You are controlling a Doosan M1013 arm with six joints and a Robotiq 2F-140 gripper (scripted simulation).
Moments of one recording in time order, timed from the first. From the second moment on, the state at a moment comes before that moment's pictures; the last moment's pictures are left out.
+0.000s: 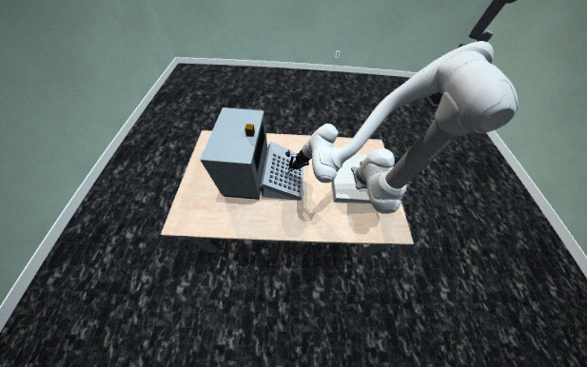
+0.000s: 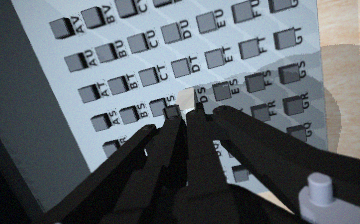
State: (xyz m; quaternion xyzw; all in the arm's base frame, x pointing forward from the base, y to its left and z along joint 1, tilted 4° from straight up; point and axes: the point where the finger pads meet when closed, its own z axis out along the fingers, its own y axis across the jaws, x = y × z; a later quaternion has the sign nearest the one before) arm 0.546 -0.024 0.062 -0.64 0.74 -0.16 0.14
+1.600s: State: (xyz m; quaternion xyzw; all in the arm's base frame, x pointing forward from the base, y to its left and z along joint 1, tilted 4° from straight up) arm 0.550 -0.025 0.053 -0.64 0.74 -0.16 0.14
